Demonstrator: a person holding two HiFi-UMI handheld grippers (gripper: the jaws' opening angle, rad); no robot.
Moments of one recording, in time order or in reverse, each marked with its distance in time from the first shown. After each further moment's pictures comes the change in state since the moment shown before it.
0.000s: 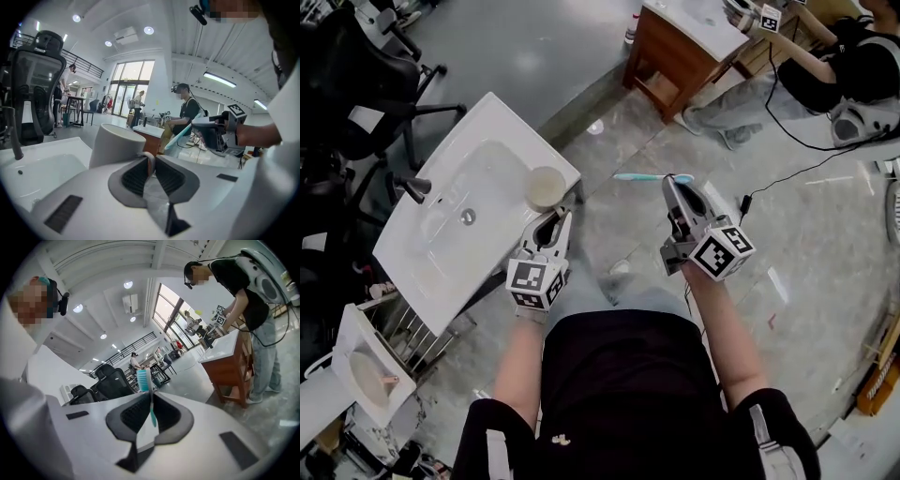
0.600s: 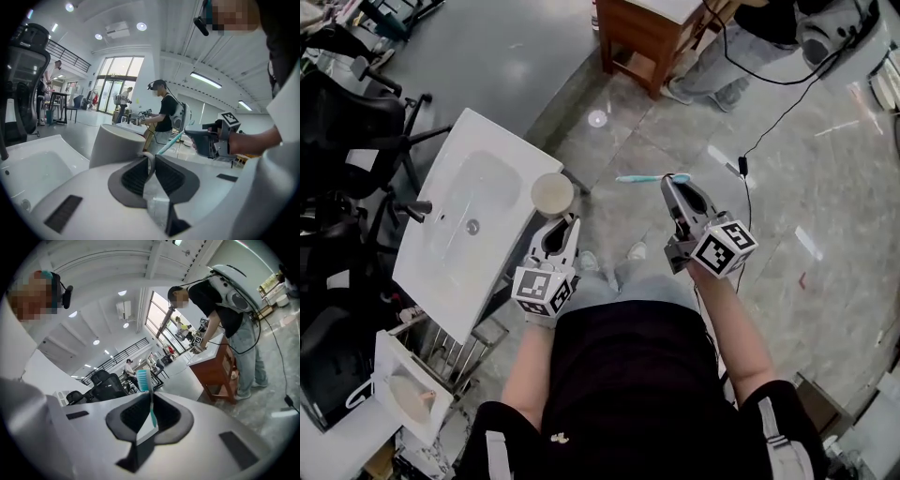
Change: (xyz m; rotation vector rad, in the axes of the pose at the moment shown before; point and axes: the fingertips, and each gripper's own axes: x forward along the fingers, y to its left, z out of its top) left arm -0.019 -0.068 -0.010 0.036 0.038 -0.177; right arm -0.081 -0.009 -0.022 0.045 -0.080 -0.088
